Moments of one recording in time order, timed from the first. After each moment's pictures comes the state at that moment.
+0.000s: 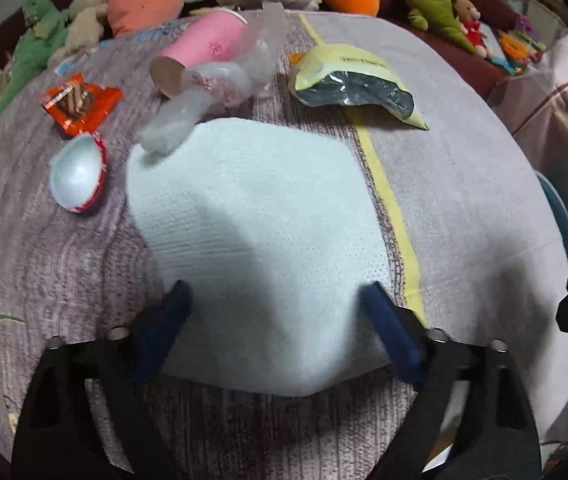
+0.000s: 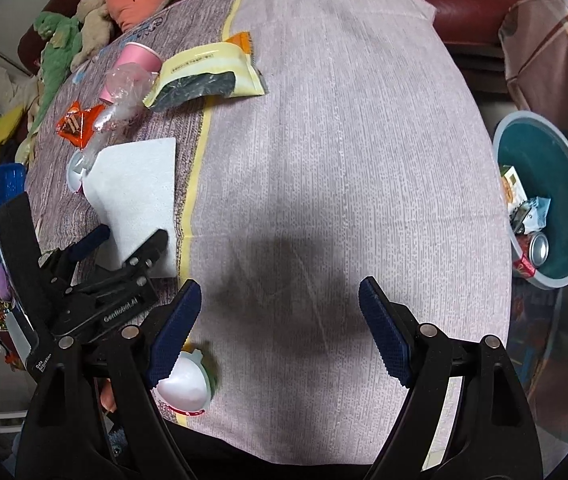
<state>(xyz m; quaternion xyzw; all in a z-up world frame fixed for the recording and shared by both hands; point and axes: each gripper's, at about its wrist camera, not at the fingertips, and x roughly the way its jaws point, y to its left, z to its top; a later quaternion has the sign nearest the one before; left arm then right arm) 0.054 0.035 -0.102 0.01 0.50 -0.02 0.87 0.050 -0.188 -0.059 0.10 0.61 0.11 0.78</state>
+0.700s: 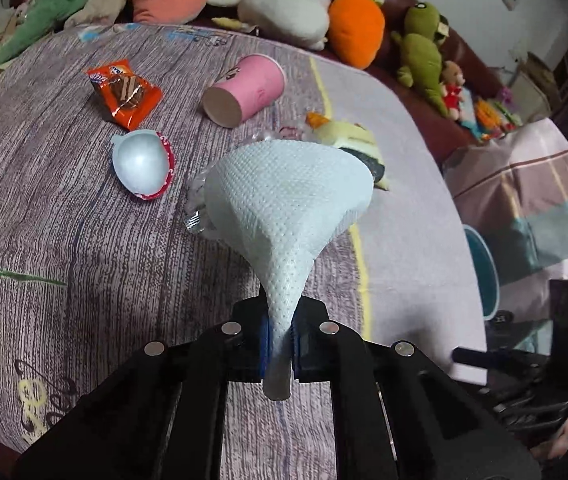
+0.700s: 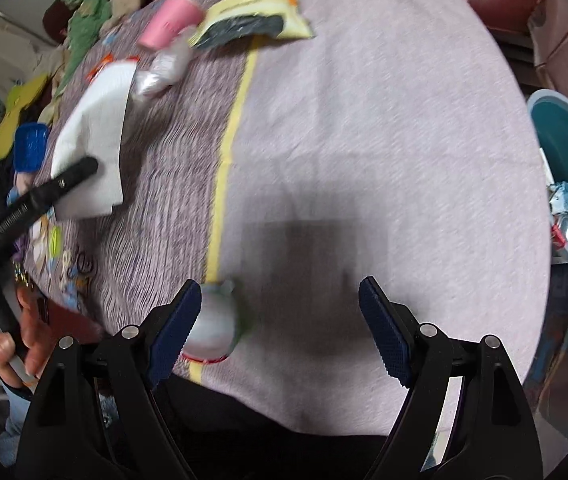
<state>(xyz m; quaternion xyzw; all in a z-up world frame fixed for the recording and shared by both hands) 0.020 0.101 -0.039 -0.14 0.48 -0.08 0.86 0.006 -0.156 -0.074 0.09 0.63 0.18 0.75</state>
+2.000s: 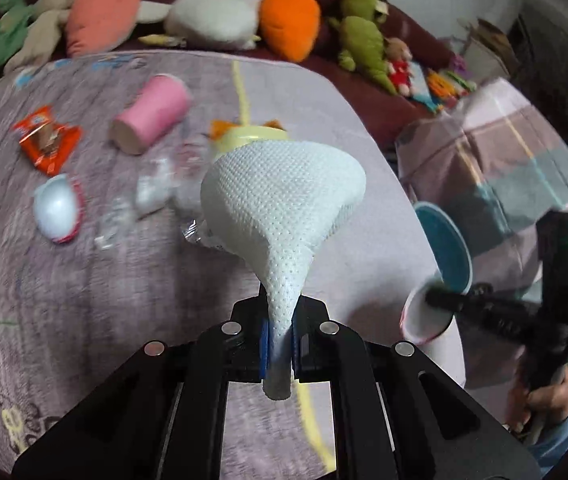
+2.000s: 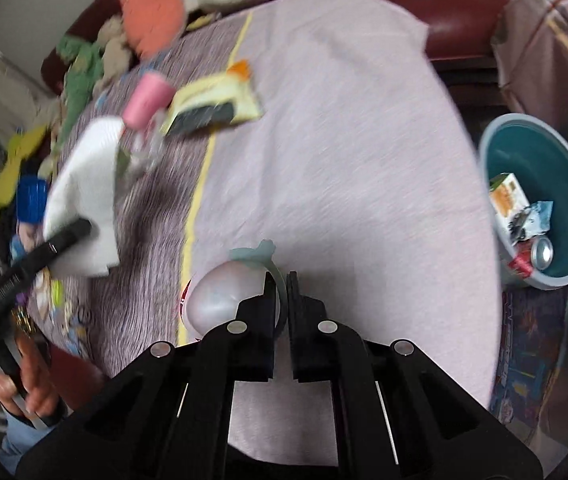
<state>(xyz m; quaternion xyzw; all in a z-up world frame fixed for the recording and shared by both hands) 0.031 0.029 -0.020 -0.09 0.47 -0.16 0.86 0.029 -0.222 -0.049 0.14 0.55 0.14 0.81</state>
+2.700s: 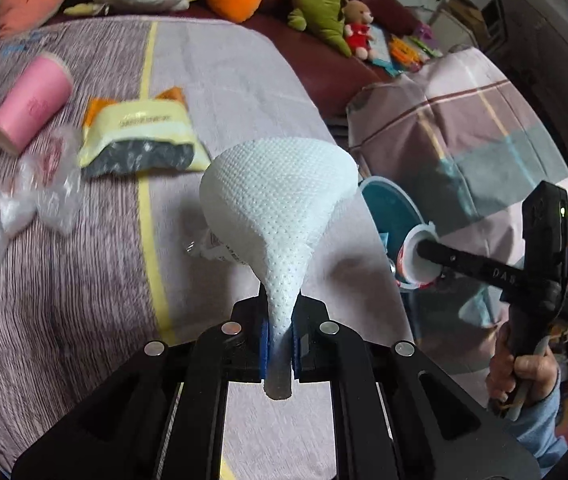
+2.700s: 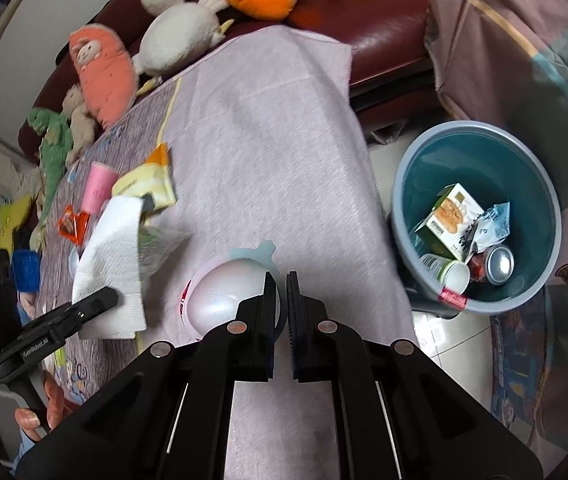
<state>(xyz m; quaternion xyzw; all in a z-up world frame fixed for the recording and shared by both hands) 0.080 -0.046 -0.038 -0.10 0.52 -0.25 0.81 0.058 -0.327 -0.044 0.21 0.52 0.07 0.83</state>
